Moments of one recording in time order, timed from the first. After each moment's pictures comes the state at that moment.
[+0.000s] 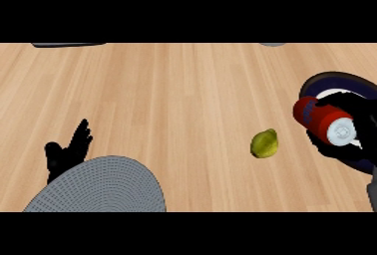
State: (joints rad) left arm 0.03 0.21 -0.07 -1.48 0.03 0.24 0.20; right arm -0.14 -0.44 -0.06 -1.62 0.78 -0.16 -0.25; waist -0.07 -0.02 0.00
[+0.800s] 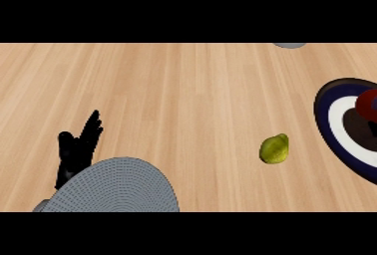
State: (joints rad) left arm -0.04 0.17 -0.07 -1.47 -0.01 0.19 0.23; right arm -0.16 -0.56 -0.35 -1.50 0.67 -0.07 -0.22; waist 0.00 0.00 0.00
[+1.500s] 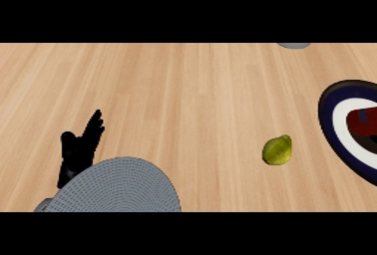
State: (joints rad) left arm -0.04 0.16 -0.06 -1.45 -0.03 0.17 0.21; right arm -0.36 -0.68 -0.30 -0.90 0.76 0.05 -0.37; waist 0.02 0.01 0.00
